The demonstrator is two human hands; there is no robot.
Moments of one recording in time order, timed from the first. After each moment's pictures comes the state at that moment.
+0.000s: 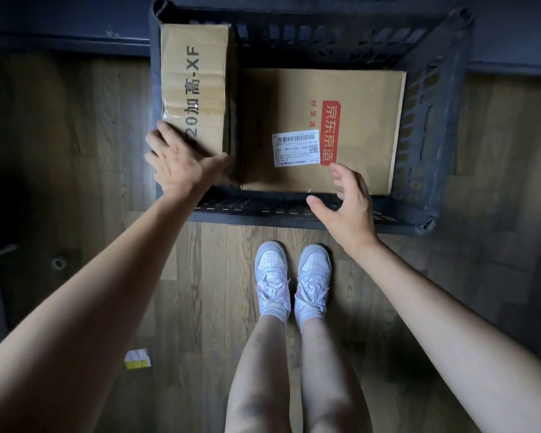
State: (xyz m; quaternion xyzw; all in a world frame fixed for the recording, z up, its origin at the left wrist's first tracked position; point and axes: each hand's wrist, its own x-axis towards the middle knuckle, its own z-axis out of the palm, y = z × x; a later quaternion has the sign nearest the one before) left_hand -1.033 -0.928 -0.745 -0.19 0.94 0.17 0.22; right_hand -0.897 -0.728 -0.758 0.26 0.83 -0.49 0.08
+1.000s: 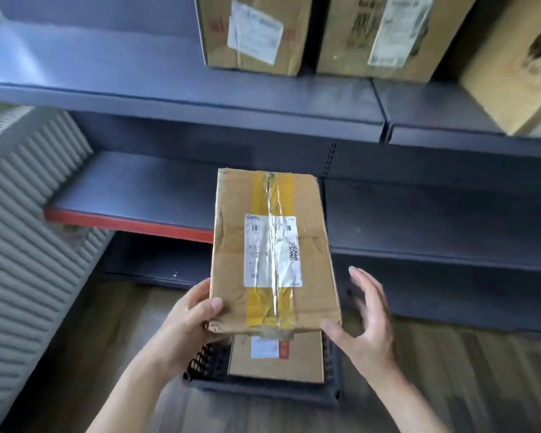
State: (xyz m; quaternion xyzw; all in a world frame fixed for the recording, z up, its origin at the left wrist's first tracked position) left_hand -0.976 -0.934 -0.332 0.00 0.60 0.73 0.33; right_hand -0.898 -0.680 -0.337 0.08 0.82 -0.53 -0.20
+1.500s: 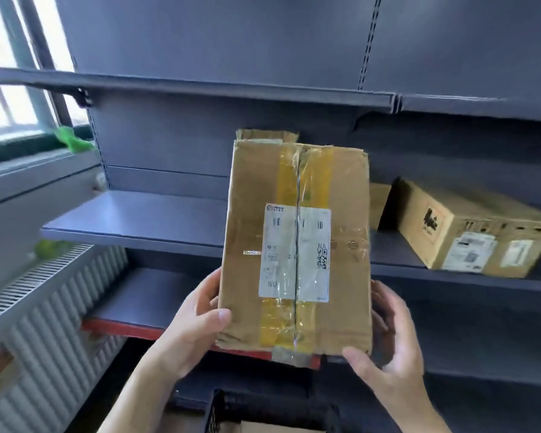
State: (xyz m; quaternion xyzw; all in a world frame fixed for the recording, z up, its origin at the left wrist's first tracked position) left_hand -0.962 -0.950 -0.098 0.26 0.55 0.77 0.18; right_hand -0.871 -0.701 -0.116 -0.12 0.74 -0.56 -0.34
